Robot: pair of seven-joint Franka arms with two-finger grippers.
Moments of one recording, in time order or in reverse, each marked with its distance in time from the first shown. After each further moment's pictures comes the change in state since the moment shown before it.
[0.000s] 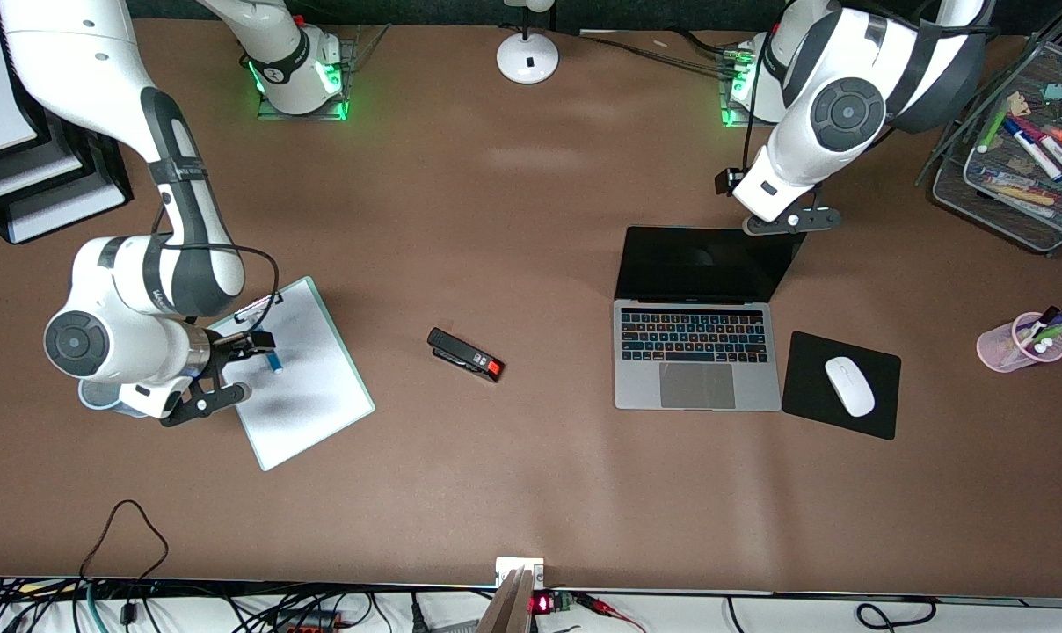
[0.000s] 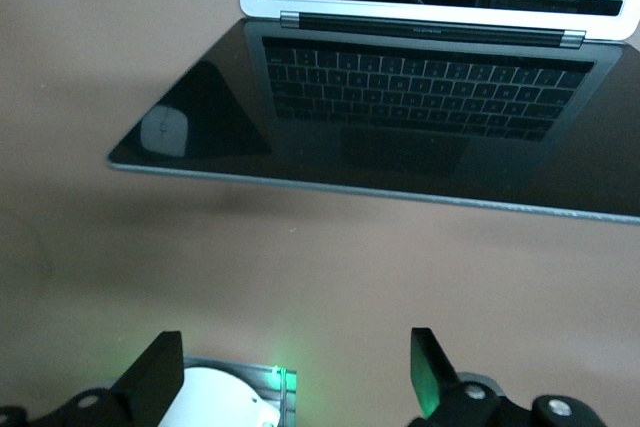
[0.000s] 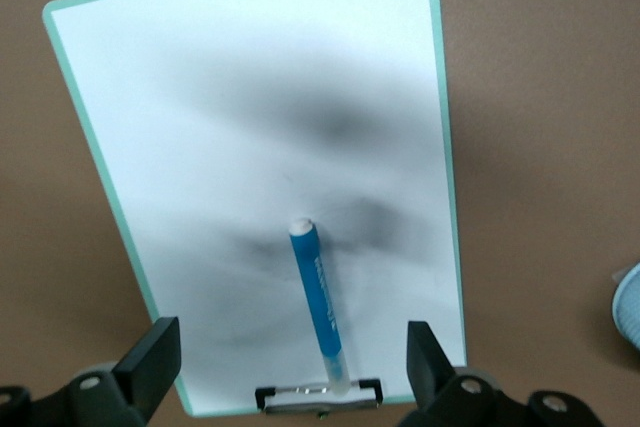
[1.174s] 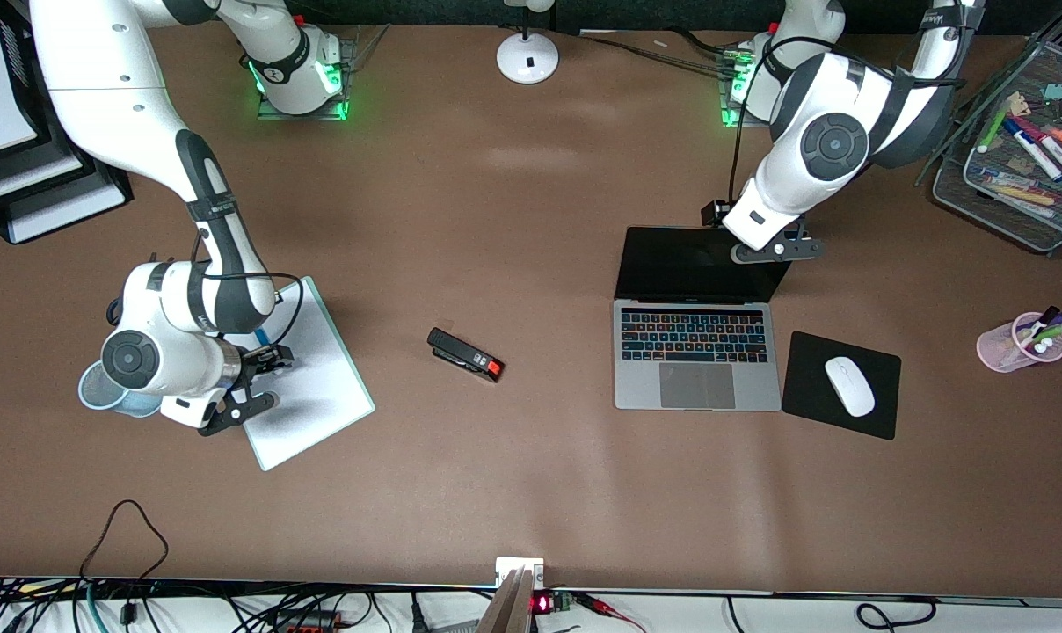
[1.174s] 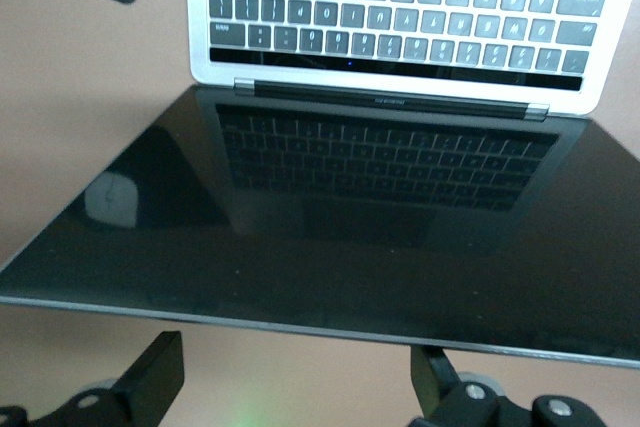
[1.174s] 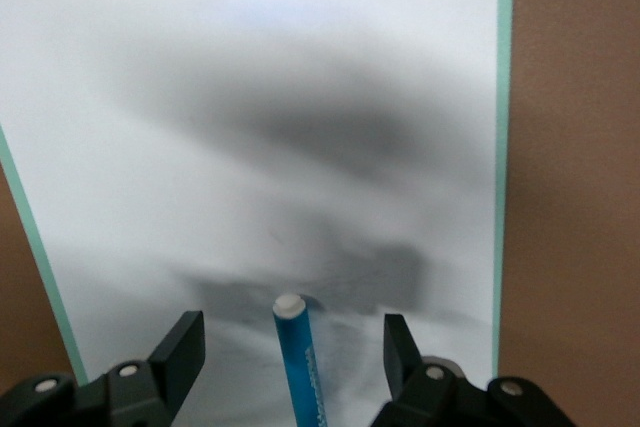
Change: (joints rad) left arm 0.004 0.095 -0.001 -0.009 -0.002 0.191 0.000; right arm 0.012 0.104 0.005 -0.018 0.000 0.135 -0.061
